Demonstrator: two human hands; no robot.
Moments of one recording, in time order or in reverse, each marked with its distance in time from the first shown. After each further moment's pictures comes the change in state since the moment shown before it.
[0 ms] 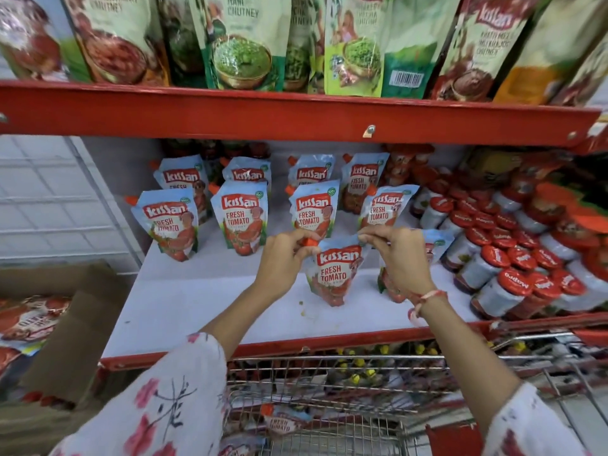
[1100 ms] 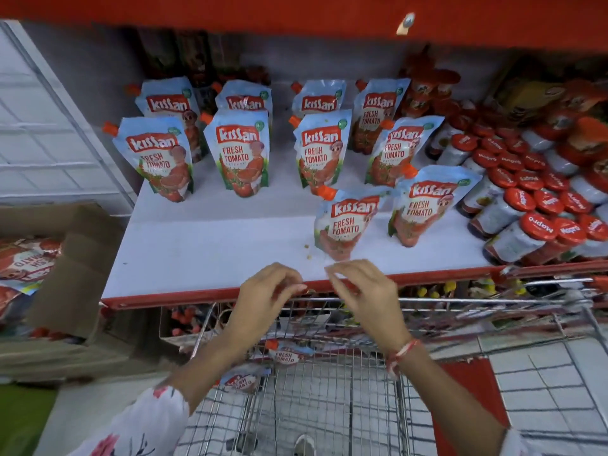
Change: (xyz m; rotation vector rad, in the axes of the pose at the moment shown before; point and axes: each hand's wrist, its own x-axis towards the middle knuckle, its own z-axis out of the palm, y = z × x) left_hand -0.127 -0.076 0.019 0.090 -0.082 0.088; right_hand -0.143 -0.022 0.063 0.018 -0.097 -0.171
